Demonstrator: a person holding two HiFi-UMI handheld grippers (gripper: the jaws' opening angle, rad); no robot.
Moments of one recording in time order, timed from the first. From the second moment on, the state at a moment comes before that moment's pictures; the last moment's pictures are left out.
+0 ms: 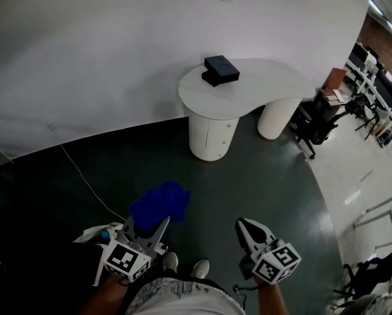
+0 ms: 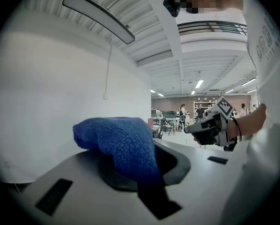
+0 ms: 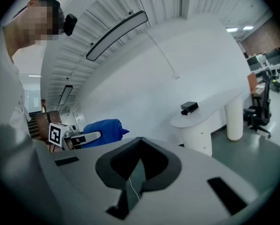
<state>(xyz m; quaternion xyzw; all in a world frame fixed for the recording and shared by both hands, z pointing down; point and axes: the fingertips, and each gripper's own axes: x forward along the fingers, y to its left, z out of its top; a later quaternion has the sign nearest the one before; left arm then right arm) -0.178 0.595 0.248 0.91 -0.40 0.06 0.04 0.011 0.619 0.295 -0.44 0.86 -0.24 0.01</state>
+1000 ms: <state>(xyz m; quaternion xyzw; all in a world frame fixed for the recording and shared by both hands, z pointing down) -0.137 0.540 0.264 0.91 -0.42 0.06 0.04 0.057 0.561 0.313 -0.43 0.87 -0.25 -0.01</state>
